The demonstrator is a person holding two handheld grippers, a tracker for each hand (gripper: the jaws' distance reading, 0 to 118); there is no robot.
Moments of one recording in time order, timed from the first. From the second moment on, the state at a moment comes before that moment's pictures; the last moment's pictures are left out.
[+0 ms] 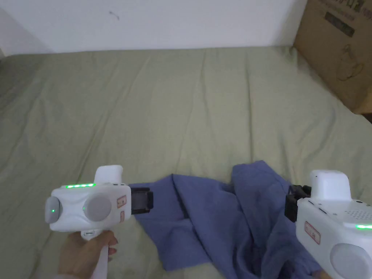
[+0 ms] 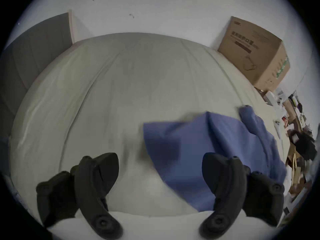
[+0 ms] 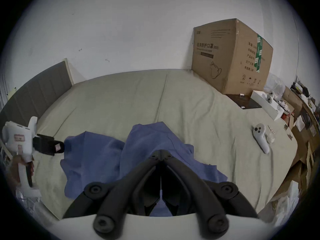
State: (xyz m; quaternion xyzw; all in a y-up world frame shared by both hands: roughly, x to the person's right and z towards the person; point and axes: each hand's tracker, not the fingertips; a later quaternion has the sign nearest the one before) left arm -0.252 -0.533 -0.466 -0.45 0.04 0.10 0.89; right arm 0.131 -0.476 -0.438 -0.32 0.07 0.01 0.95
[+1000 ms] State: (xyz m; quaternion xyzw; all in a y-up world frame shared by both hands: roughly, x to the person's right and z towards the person) left arm -0.238 -0.489 -0.475 -0.43 0.02 0.06 0.90; right arm 0.135 -0.552 -0.625 -0.53 0.13 0.03 0.84
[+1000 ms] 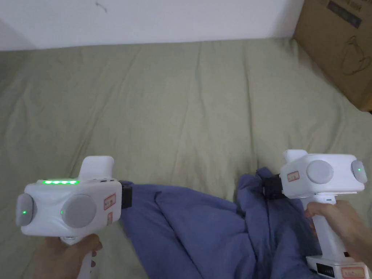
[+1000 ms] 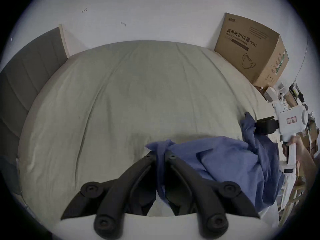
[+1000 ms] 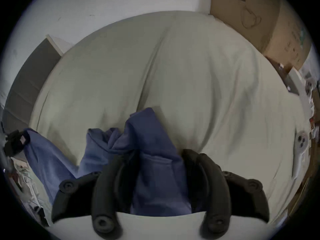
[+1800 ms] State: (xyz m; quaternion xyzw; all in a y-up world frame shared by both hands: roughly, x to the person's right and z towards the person) left arm -0.318 -0.279 -0.356 -0.27 0.10 0.04 0.96; right arm 0.229 -0.231 -0.492 -0.26 0.10 -0.06 0.96
